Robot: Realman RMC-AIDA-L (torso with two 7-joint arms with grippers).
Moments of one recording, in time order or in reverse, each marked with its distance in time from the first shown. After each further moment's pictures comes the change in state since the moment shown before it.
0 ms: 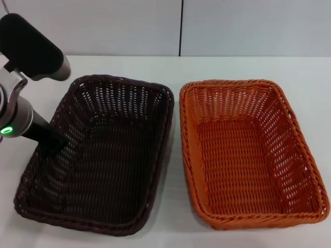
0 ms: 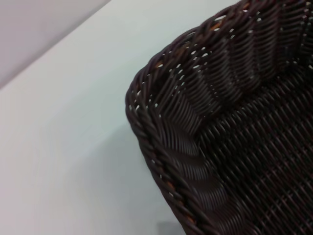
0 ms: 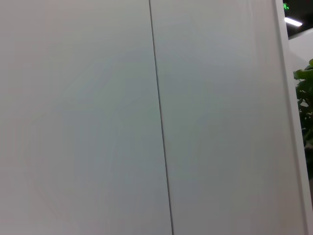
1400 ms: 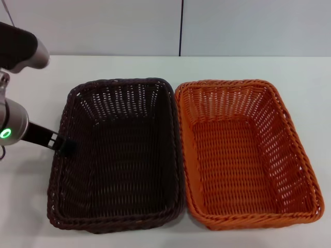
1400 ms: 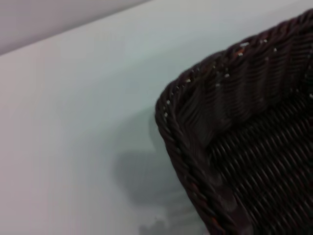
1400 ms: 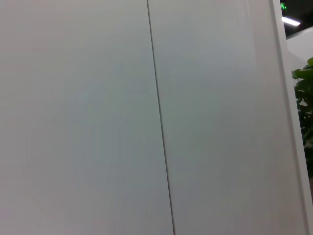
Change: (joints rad) left arm 0.064 -0.006 -0.012 -0.099 -0.045 -0.031 -0.228; right arm -0.004 0.000 0.001 0.017 0.000 -0.014 0.000
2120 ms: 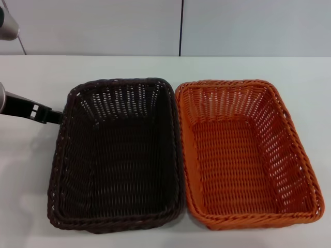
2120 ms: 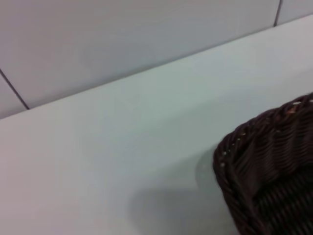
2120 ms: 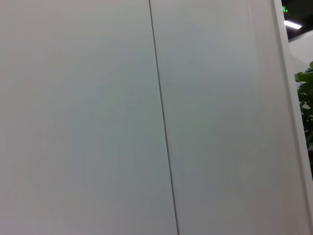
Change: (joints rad) left arm 0.011 0.003 -0.103 -0.052 -0.001 0.066 0.048; right arm 0.008 0.000 0.000 0.004 0.000 -0.011 0.000
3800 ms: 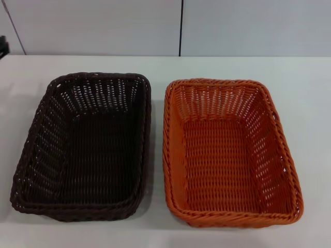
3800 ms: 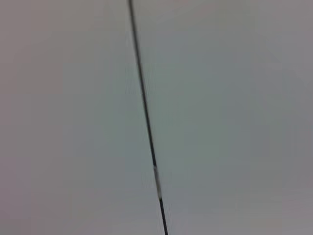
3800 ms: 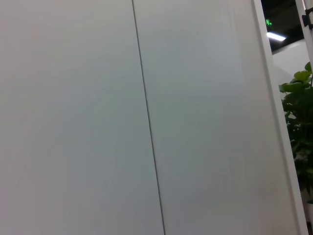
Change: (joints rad) left arm 0.161 0.084 0.107 0.487 -0.070 1.278 -0.085; right arm -0.001 0.000 0.039 0.009 0.001 -0.030 0.000
